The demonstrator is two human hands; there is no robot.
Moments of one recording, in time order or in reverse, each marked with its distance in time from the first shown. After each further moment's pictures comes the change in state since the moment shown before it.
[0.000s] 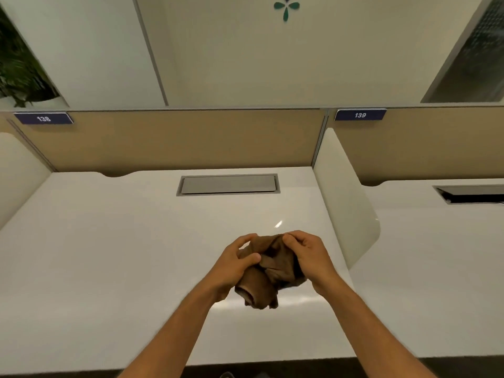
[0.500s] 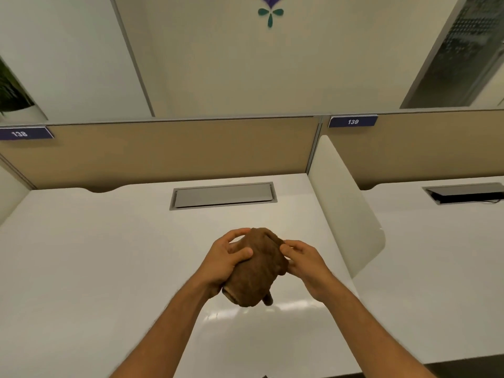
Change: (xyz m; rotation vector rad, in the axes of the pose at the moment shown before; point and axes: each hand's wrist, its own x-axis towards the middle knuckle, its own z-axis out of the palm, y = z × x) left_hand 0.036 0.036 -0.049 -0.063 -0.041 0.082; right_hand 0.039 -0.003 0.022 0.261 -0.075 0.261
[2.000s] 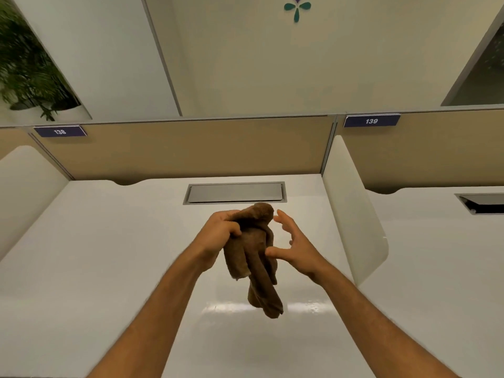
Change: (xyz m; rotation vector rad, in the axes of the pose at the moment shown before) left_hand -0.008 0.084 0.045 0.284 0.212 -0.007; right_hand 0.019 -0.032 -0.028 -0.396 -0.292 -0.332
